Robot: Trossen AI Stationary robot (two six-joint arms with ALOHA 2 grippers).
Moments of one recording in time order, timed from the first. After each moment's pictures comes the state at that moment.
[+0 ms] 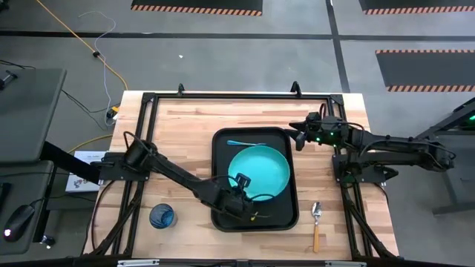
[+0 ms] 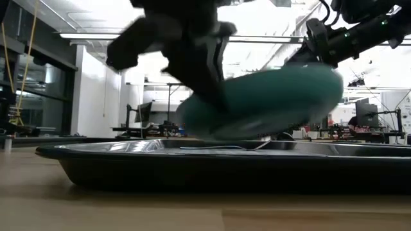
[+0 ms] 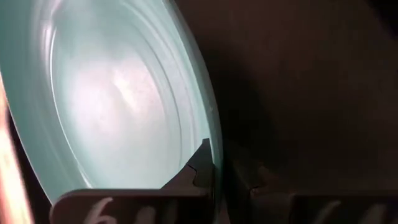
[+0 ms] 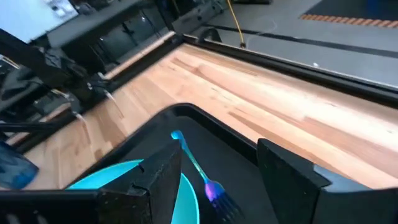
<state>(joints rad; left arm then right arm) -0.42 2.07 1.55 -0.63 -0.45 0.22 -0.29 0.73 0.39 0.01 0.15 0.45</state>
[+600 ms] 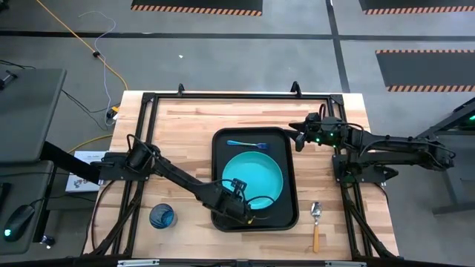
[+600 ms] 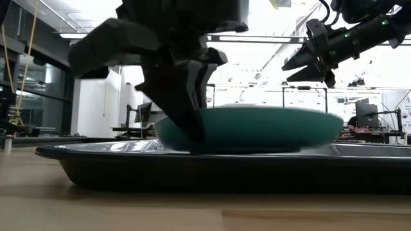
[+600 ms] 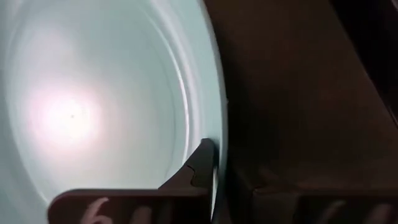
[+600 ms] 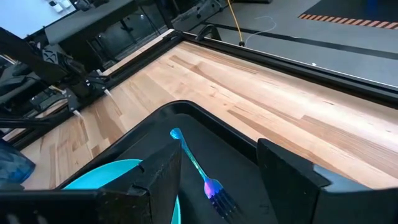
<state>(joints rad) -0.43 2.12 1.55 -0.70 -0.27 0.08 -0.28 0.74 0.39 0.01 0.16 0.44</state>
